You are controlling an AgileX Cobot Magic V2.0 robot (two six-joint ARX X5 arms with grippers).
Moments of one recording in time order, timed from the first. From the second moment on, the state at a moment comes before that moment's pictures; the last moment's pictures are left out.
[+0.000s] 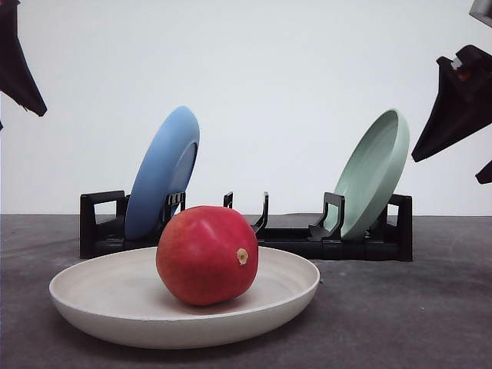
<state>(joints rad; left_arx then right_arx) -0.30 0.84 0.70 -0.54 0.14 -0.20 0.20 0.92 0.51 -0.19 -0.30 0.14</state>
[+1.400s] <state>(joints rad) -0.15 0.42 0.36 -0.22 0.02 -0.12 0.20 0.93 0.51 -0.16 -0.29 0.15</state>
